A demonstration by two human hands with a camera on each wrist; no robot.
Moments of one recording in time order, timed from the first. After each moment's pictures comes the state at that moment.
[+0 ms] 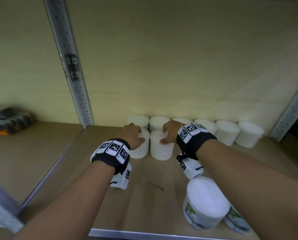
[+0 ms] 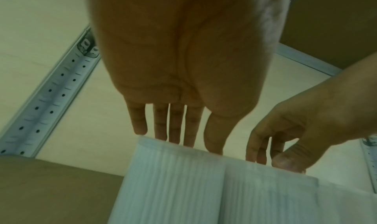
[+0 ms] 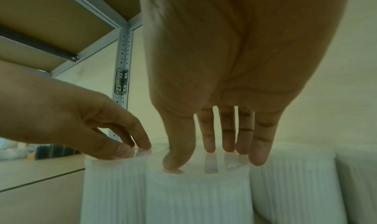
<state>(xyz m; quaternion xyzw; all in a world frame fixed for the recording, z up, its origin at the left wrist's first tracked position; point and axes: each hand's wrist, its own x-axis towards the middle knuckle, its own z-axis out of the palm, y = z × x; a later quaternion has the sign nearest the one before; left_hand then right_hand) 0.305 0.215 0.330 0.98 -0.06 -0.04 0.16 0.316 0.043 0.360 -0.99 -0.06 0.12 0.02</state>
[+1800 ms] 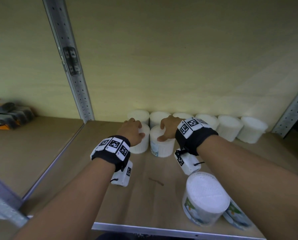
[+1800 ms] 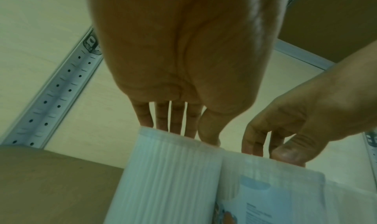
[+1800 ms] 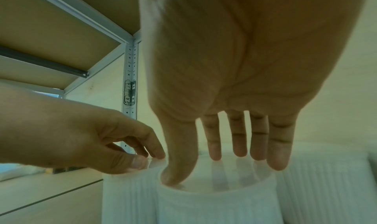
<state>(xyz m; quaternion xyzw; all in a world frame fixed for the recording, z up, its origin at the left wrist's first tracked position) 0.303 0.211 0.326 0.98 -0.07 -0.01 0.16 0.307 0.045 0.368 -0.98 -0.12 0.13 0.00</state>
